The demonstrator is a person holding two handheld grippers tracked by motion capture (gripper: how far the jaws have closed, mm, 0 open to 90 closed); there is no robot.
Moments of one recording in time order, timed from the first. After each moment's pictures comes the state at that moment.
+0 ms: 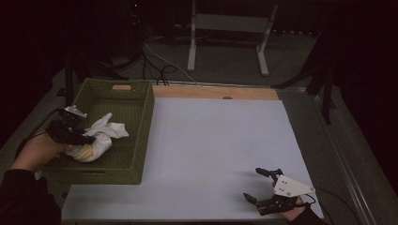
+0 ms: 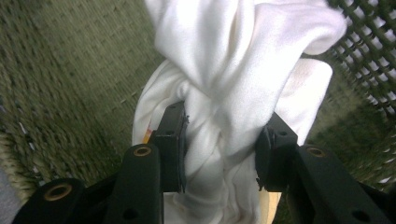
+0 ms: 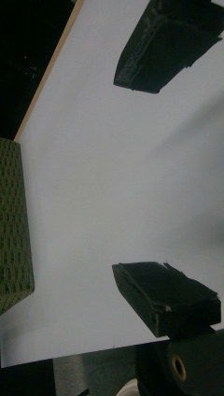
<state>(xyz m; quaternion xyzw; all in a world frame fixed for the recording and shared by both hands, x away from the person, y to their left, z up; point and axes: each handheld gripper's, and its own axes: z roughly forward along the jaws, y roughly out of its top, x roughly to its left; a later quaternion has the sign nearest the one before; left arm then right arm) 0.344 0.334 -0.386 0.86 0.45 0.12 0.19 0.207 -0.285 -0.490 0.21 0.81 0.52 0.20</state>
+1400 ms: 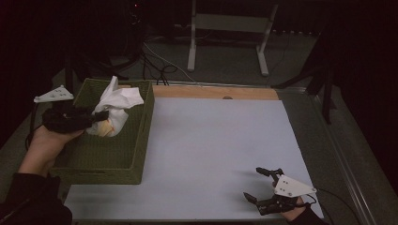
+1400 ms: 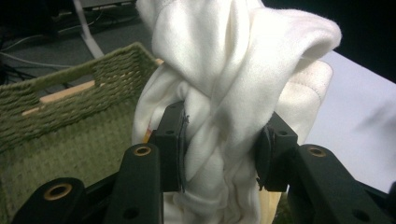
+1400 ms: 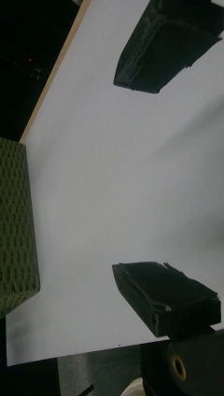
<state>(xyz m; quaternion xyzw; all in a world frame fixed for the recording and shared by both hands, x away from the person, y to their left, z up) 0.324 0.305 -0.325 0.78 0.40 0.17 0.46 0.207 -0.286 -0.487 0.21 0.80 0.52 0.20</state>
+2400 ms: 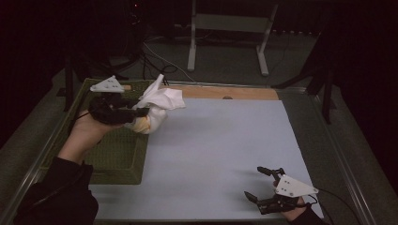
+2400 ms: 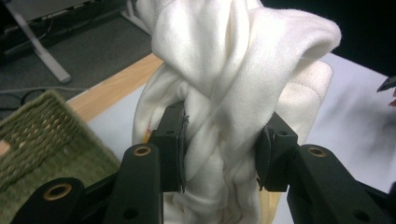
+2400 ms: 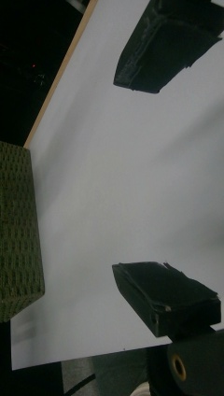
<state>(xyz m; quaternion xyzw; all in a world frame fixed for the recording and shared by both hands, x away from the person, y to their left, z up) 0.344 0.200 -0.303 0.83 0.32 0.15 0.43 0.207 -0.287 -0.485 0.21 0.80 0.53 0.21</state>
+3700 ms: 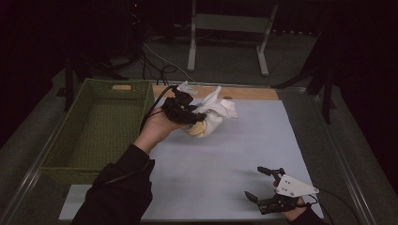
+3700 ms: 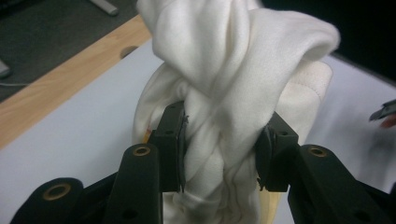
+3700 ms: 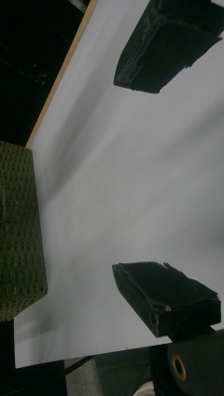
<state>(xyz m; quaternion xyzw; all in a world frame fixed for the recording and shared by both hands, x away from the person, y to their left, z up) 0.383 0.045 -0.338 0.86 0.30 0.09 0.39 0.207 -0.289 -0.485 0.21 0.80 0.53 0.21</state>
